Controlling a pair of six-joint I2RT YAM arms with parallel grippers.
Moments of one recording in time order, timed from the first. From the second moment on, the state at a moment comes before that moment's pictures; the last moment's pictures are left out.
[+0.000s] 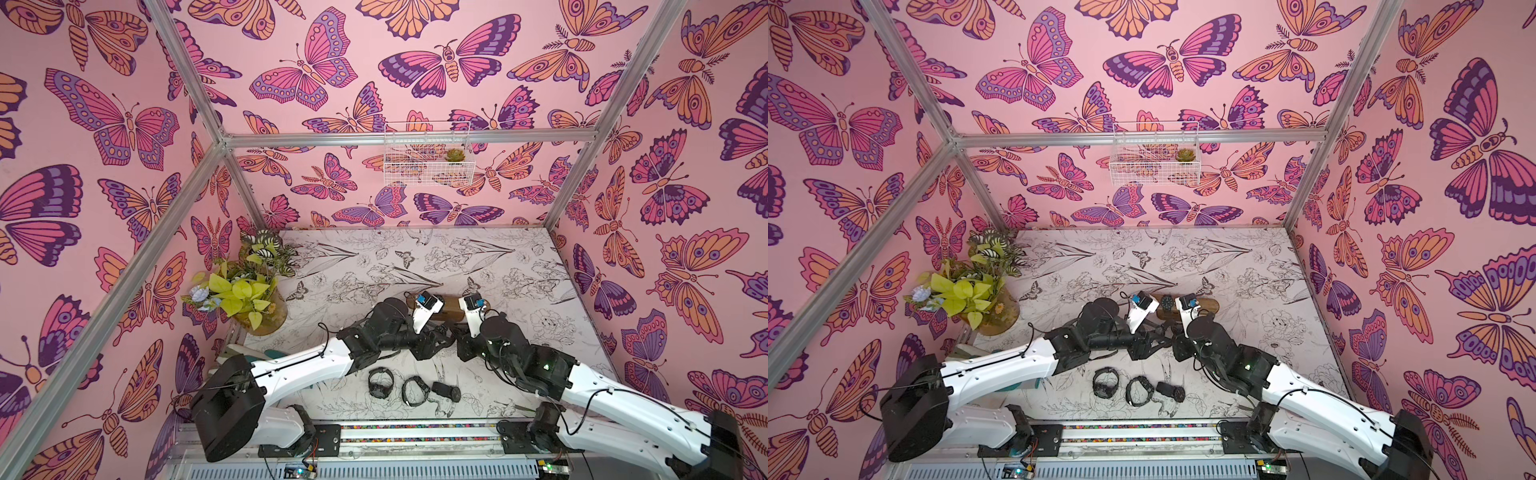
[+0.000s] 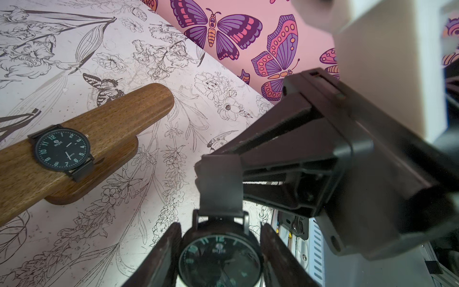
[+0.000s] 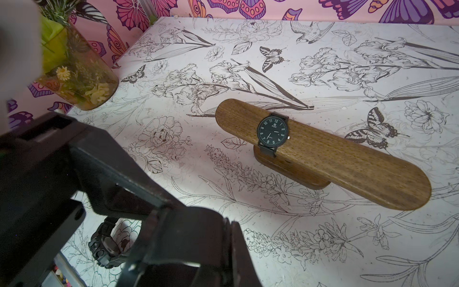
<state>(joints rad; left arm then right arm) -0.91 1.34 0.78 0.13 0.40 -0.29 0.93 0.88 0.64 -0.32 0.26 0.44</state>
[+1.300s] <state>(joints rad) -0.61 1.50 1.07 -0.39 0.07 -0.26 0.29 1.05 0.79 -0.57 0.00 0.55</state>
